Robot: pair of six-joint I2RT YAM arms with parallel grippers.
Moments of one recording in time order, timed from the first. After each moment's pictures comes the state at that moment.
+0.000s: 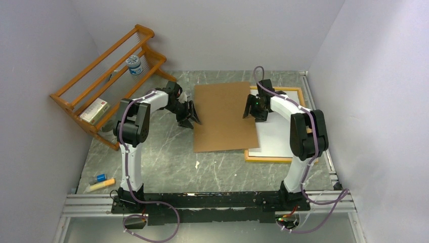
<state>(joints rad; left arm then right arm) -0.27 2.17 1.53 -0.65 0.66 -0.48 0.21 1.86 1.29 -0.52 -0.13 0.47</state>
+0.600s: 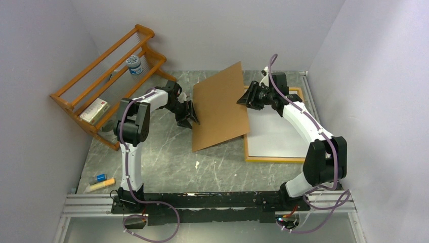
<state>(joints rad) -0.27 2.19 1.56 -0.71 0.64 -0.47 0.21 1.52 1.20 -0.34 -0.50 0.58</state>
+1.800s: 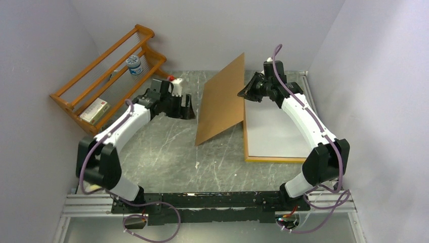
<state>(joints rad) -0.31 1.58 1.23 -0.52 0.37 -0.24 0.28 1.53 1.44 -0.59 -0.27 0.76</state>
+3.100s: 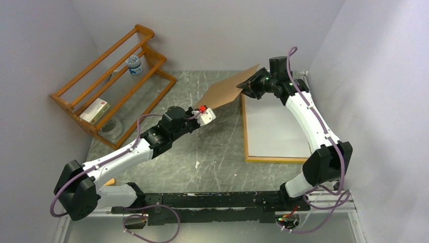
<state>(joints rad) -0.77 1.21 0.83 0.07 -0.04 0.53 0.25 1.53 1.52 -0.65 -0.32 1.15</state>
